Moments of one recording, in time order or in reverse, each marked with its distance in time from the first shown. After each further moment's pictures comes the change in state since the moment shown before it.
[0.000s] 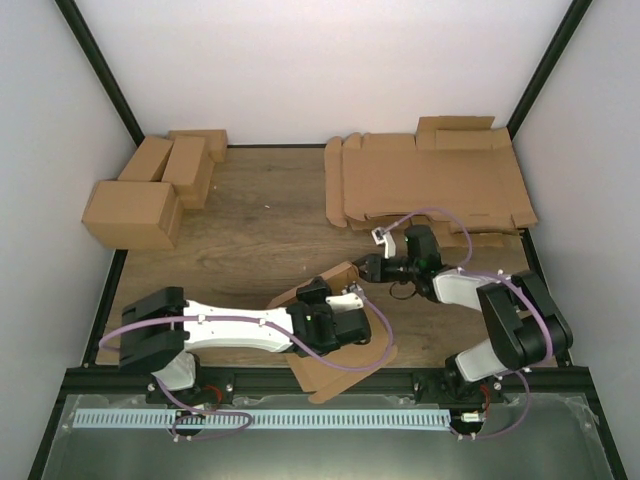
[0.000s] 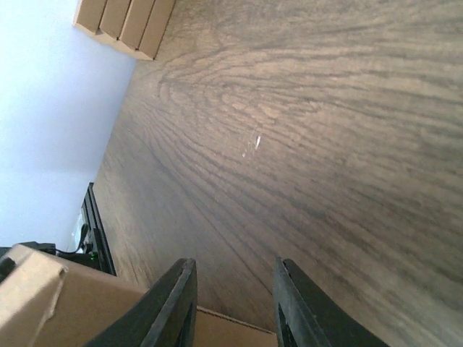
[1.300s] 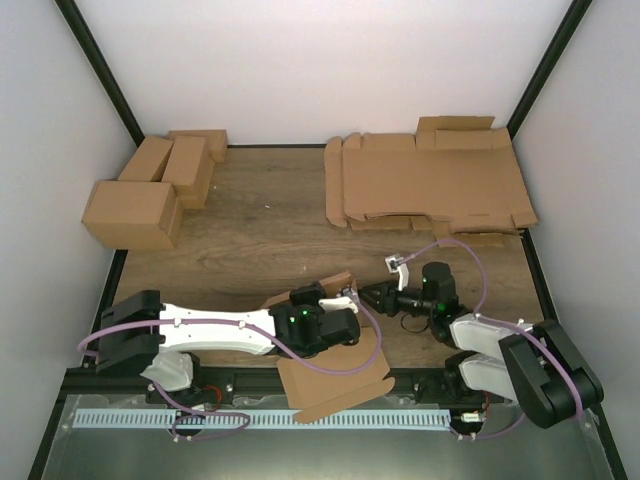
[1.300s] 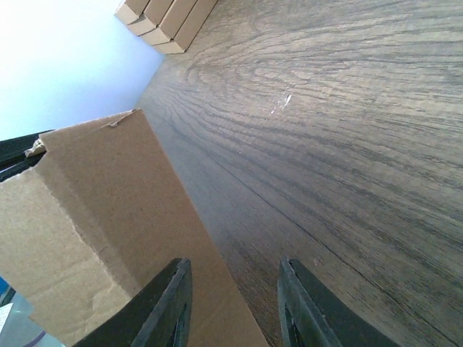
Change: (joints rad) left arm -0.006 -0.124 -0.074 0.039 0.120 0.043; right arm 0.028 -0.319 -0.386 0.270 0.042 -0.004
